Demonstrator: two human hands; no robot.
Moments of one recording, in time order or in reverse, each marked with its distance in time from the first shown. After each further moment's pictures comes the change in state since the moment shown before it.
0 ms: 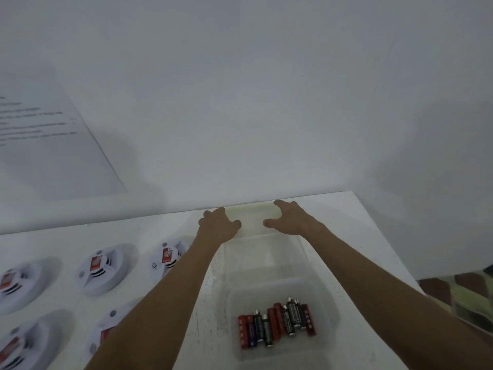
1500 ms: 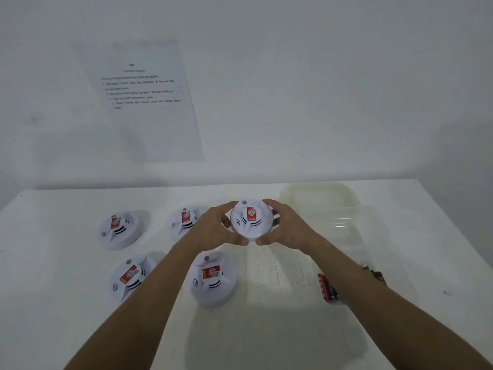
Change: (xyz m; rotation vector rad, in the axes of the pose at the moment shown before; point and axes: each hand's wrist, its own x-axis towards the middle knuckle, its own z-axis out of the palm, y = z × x) left_hand -0.077 -0.186 -0.072 -0.396 -0.081 0.401; right_hand -0.078 -0.126 0.126 0.434 -0.038 -0.448
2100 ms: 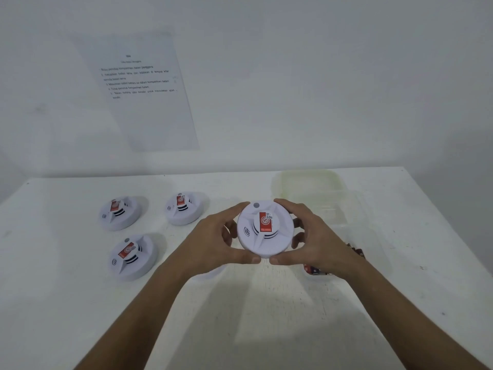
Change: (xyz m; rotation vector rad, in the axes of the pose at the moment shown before) left_hand -0.093 0.055 0.027 -0.001 -0.023 0.194; right_hand -0.113 0.005 -0.027 0.162 -0.018 -0.163
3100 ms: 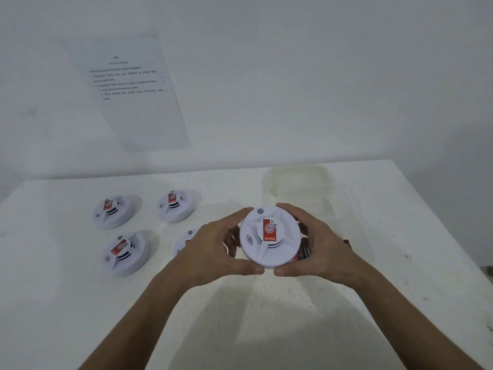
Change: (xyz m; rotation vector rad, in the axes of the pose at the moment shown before) left_hand -0.017 0.027 0.024 0.092 -0.024 -0.024; right_hand -0.042 -0.003 -0.013 0.003 -0.029 -0.046
